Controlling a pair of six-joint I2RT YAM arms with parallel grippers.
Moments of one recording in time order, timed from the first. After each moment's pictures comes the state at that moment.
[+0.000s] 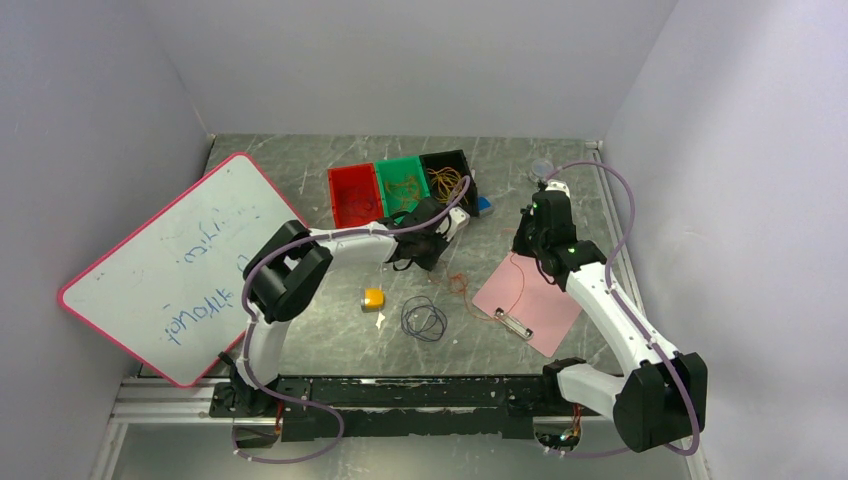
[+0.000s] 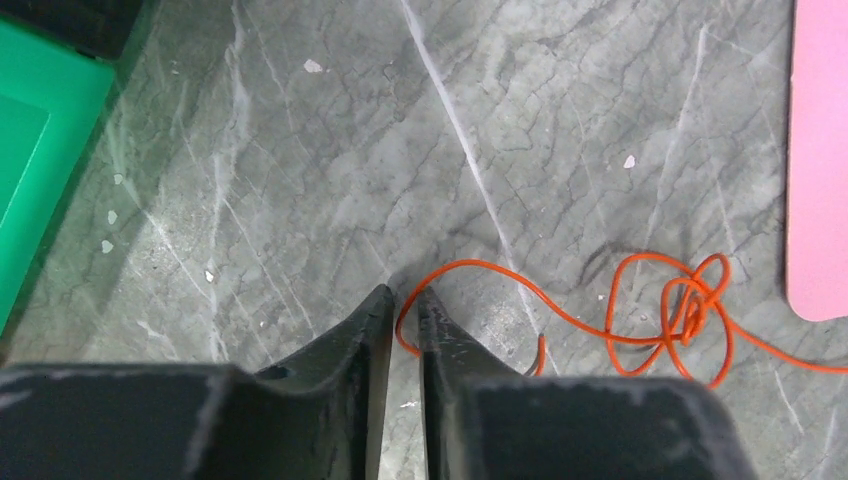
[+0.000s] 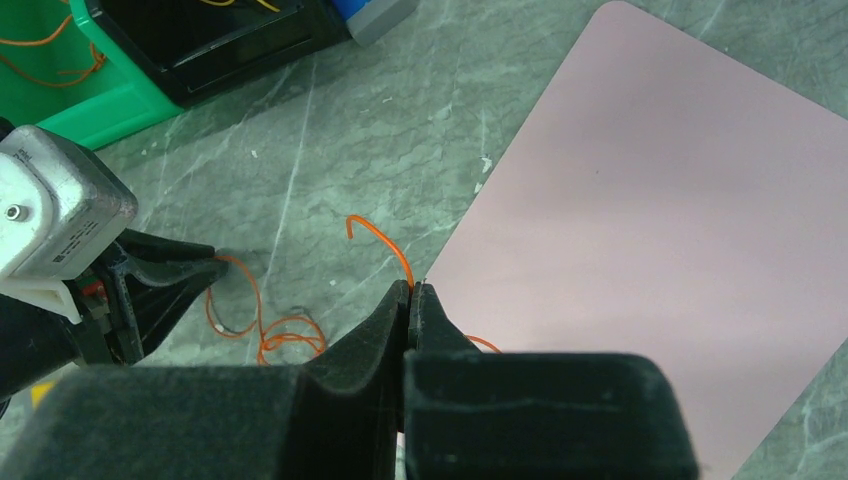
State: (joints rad) left arm -0.85 2.05 1.37 -0.21 0.02 -0.04; right arm 0.25 1.12 0.83 -0.42 0.15 0.36
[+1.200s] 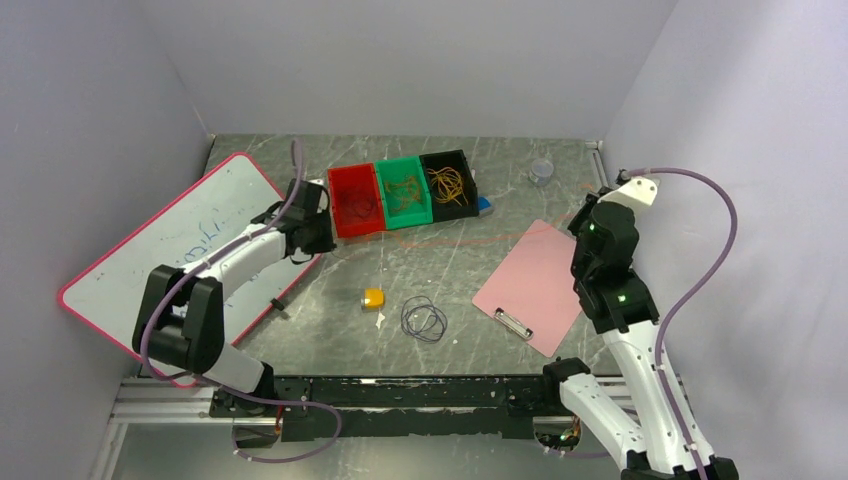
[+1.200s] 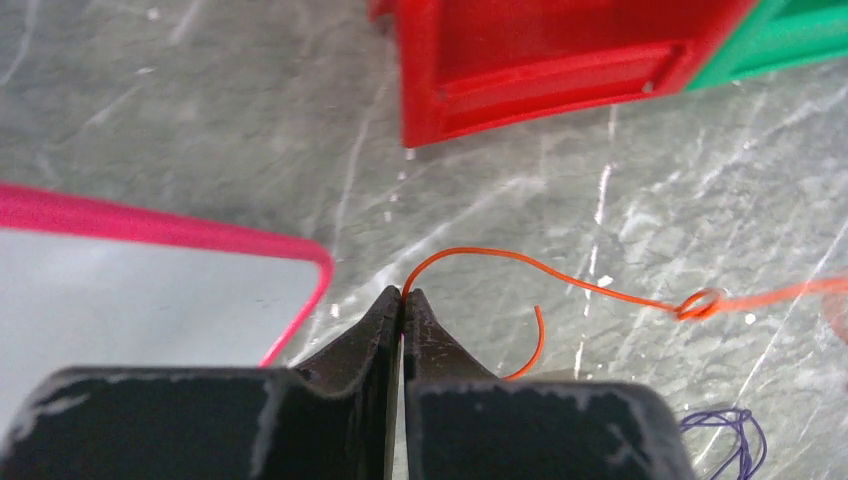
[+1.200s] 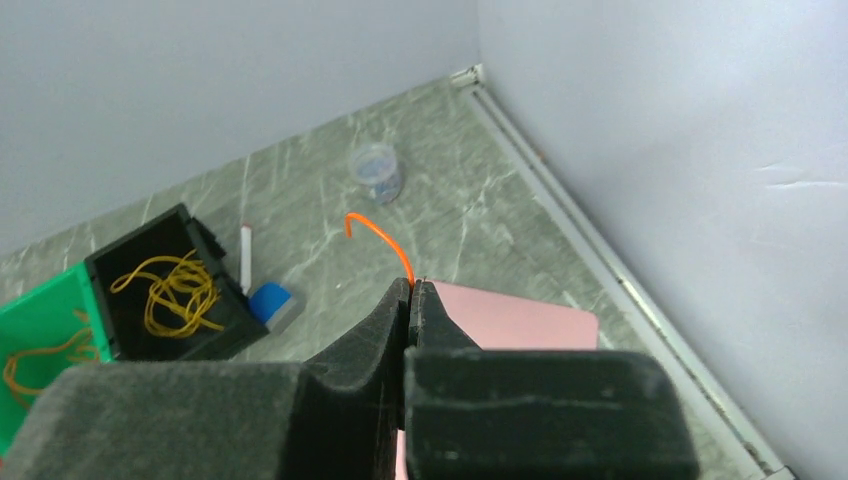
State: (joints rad) left arm -0.34 1.51 0.94 -0.35 -0.02 -0.41; right arm 0.24 0.76 0.93 -0.35 0.62 0.23
